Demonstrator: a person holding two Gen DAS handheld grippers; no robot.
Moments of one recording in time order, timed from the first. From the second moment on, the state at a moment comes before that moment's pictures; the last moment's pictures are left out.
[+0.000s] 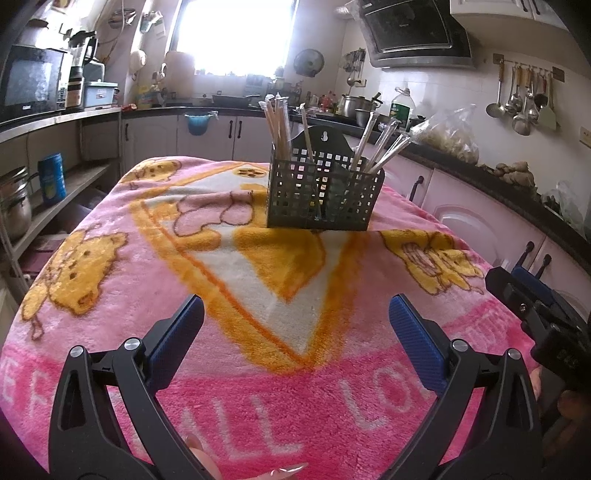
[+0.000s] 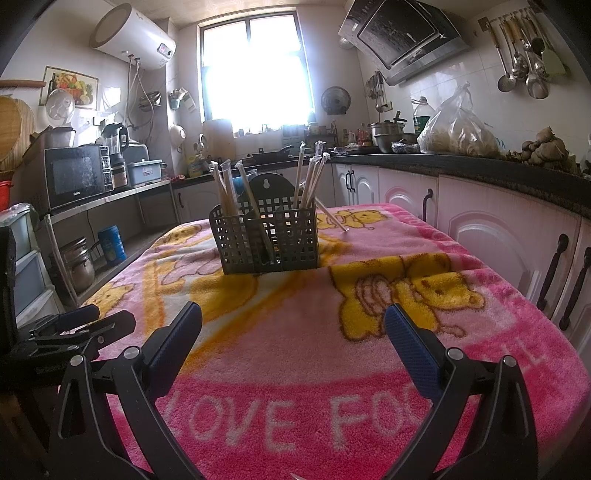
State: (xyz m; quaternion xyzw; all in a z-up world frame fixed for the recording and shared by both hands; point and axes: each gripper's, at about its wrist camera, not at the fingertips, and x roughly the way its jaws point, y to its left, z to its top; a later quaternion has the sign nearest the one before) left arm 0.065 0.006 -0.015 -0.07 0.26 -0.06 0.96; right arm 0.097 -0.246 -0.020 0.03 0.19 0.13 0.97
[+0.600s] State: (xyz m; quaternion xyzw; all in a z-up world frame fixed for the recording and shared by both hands) left arm 0.072 0.017 -0.012 -0.07 0.26 -0.04 0.96; right arm 0.114 -0.259 -0.025 0.03 0.22 0.08 0.97
